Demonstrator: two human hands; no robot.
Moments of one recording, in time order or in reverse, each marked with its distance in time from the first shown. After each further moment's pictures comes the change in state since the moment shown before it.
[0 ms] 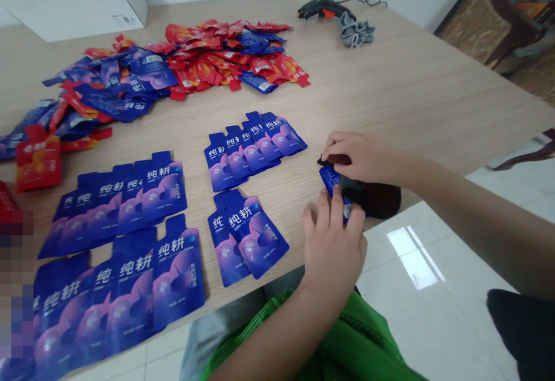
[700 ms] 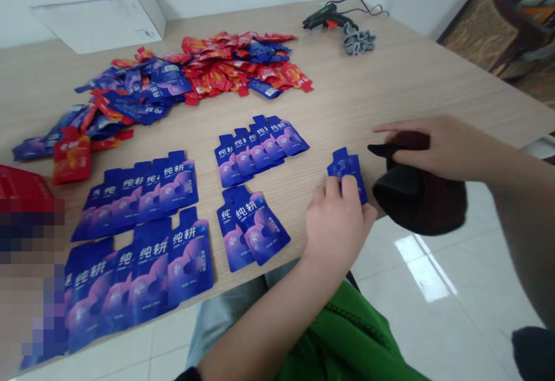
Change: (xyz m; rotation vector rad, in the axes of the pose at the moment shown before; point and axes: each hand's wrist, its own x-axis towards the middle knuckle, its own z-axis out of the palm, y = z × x) left_hand 0.036 0.005 -0.035 -0.161 0.028 -0.158; right_hand -0.065 0.022 -0.055 0.161 0.133 0.354
